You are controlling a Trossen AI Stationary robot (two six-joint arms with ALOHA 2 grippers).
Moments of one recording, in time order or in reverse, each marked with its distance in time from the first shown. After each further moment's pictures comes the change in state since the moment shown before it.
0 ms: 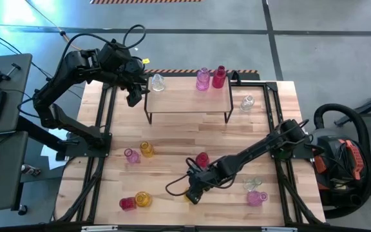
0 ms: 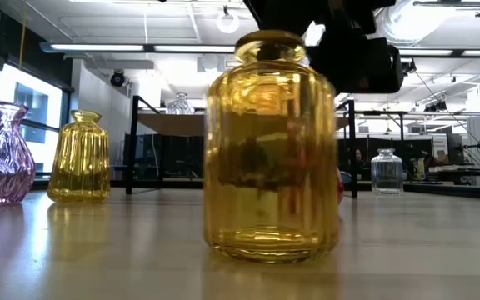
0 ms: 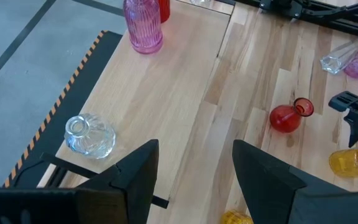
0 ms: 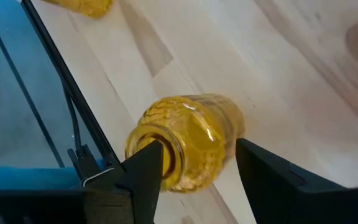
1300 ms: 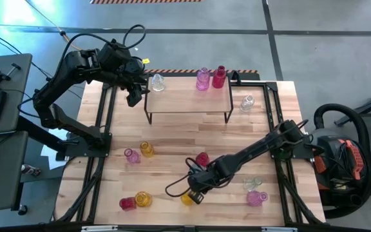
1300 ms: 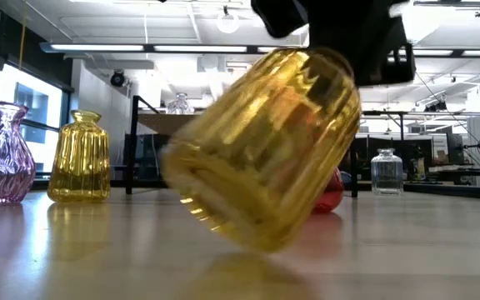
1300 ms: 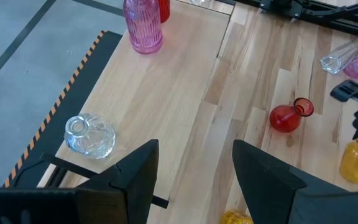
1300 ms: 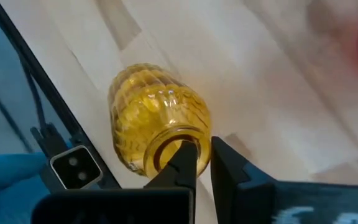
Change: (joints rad) left arm 0.000 0.000 0.000 0.000 0.000 0.000; right arm -0.013 0.015 0.104 -0.245 -0.033 -0.041
